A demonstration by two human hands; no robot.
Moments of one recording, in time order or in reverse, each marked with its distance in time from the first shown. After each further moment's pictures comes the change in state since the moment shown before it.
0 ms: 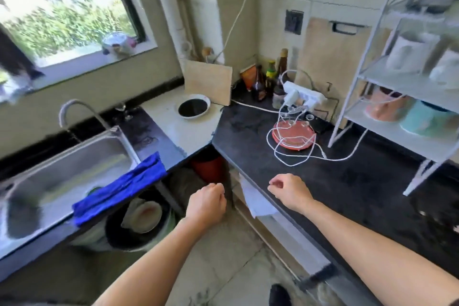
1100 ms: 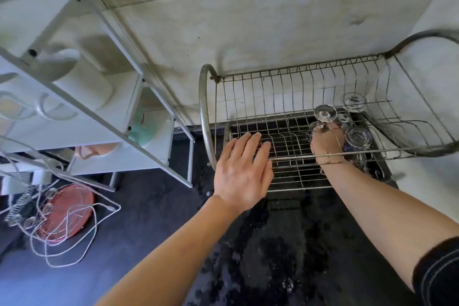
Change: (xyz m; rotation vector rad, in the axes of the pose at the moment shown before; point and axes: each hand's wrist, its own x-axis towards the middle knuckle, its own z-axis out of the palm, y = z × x) left_hand 0.049 0.655 0.169 -0.069 0.219 1.268; right_hand -0.157 0.599 -0.324 0.559 1.242 0.986
